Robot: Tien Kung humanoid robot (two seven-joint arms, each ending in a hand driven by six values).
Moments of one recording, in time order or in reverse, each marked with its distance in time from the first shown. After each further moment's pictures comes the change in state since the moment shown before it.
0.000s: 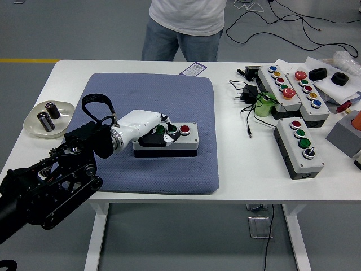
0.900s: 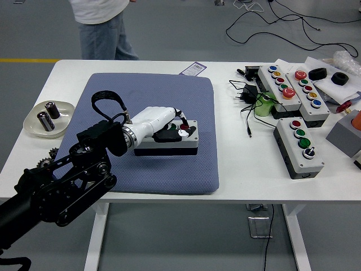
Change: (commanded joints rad) left arm -0.033 -0.062 0.011 0.033 -0.091 0.088 -0.009; right arm -0.005 -0.002 -0.018 0.000 0.019 0.000 0.000
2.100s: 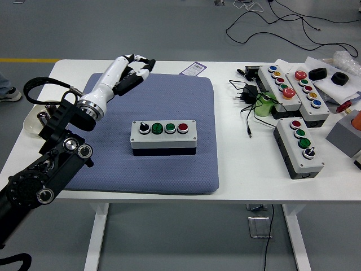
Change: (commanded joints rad) left arm 0.081 -0.006 -0.342 -0.001 -0.409 0.376 -0.081; right arm 0.007 0.000 -0.004 0.000 0.008 -0.001 0.003
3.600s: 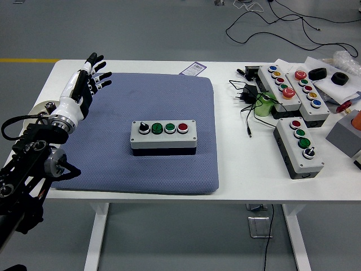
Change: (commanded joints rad) left arm 0.112 -0.010 -0.159 0.073 -0.526 -0.107 -0.139; right arm -0.009 0.004 0.034 0.000 -0.038 0.001 -0.007
